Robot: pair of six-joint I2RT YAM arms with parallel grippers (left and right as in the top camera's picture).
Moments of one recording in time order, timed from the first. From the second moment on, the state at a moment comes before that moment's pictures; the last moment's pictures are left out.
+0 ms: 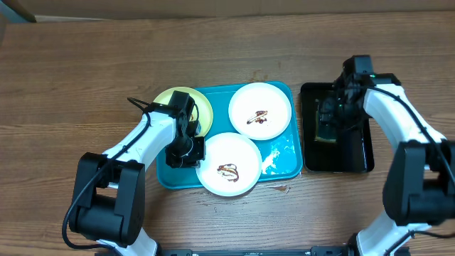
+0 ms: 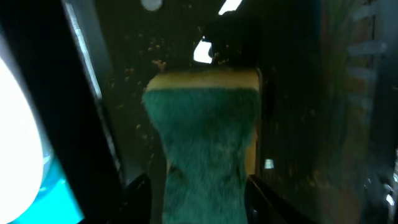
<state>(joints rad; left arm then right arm) -0.25 1.79 1.06 -0.94 0.25 -0.29 0.02 1.87 1.30 -0.89 -0.12 0.20</state>
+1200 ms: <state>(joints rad) -0.25 1.79 1.06 -0.94 0.25 -0.29 0.04 1.93 1.28 -0.94 -0.05 0.25</state>
